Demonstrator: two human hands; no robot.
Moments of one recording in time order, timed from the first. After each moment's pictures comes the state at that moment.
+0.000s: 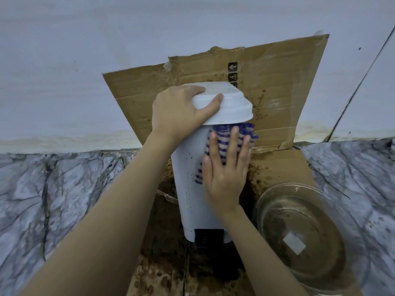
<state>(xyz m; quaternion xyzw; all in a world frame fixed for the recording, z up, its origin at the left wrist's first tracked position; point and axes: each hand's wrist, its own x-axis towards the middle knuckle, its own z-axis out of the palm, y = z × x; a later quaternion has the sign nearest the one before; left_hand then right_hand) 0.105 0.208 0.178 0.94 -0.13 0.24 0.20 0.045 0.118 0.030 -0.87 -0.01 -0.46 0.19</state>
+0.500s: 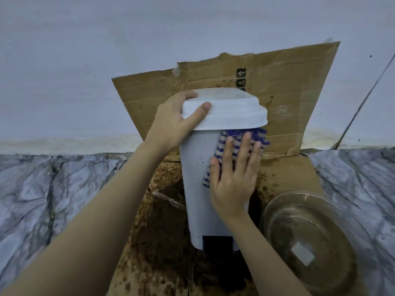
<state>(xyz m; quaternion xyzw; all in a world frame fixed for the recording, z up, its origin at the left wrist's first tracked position) 0.110 0.244 0.165 0.90 -0.16 0.14 0.39 0.052 0.123 0.029 -0.85 0.02 -0.50 0.16</state>
